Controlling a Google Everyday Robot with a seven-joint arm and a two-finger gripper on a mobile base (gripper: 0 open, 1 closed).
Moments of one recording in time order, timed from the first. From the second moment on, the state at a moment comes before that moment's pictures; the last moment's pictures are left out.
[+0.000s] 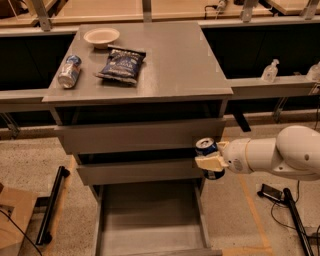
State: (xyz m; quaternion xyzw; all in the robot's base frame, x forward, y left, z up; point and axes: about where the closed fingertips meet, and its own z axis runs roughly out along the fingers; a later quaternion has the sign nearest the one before) arm 0.537 -0.142 0.701 -0.37 0.81 0.24 0.38
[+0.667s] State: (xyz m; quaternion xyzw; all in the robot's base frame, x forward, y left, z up) arm 0.522 -0.112 0.588 -0.34 0.81 0.29 0.37
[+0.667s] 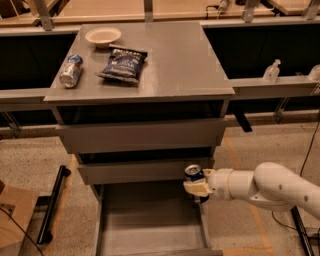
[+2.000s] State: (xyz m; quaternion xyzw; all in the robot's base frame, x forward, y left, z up) arm 0.528 -0.064 0.418 -0.27 0.84 0.34 0.34
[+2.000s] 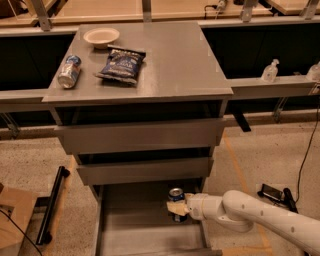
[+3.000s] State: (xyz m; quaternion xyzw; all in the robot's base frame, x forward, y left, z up) arm 0.581 -0.042 0.331 -0.29 0.80 0.35 0.39
